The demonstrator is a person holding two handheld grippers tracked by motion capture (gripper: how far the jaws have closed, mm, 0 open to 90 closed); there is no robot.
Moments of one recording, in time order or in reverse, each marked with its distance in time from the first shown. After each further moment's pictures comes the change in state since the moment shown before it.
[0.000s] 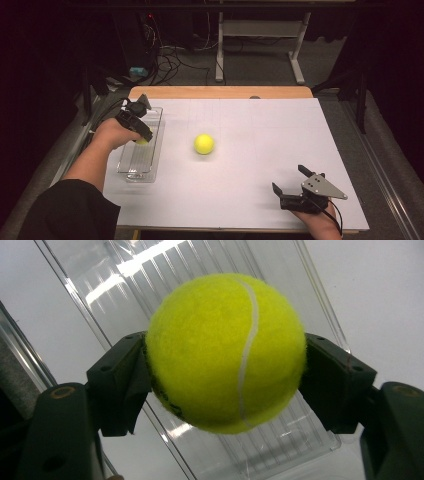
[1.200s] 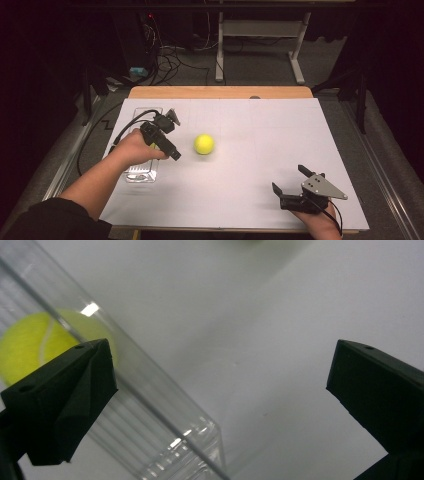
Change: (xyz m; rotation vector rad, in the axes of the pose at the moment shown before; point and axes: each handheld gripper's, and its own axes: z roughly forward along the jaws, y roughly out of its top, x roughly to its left) left arm -0.107 -0.009 -0.013 -0.036 -0.079 0.237; right arm 0.001 0.001 0.000 -0.005 -0.001 0.001
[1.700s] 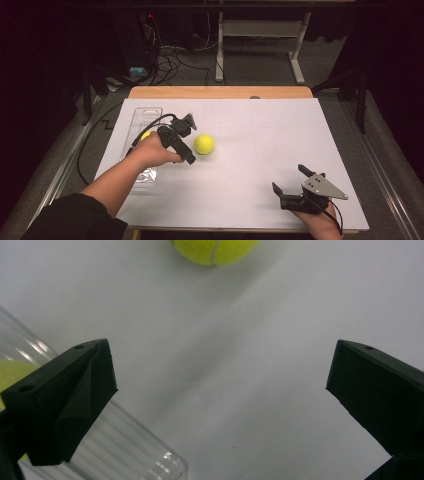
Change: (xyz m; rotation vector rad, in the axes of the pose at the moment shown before) left arm -0.025 0.029 0.018 0.010 -0.031 0.035; right arm 0.000 0.001 -0.001 -0.003 0.001 0.001
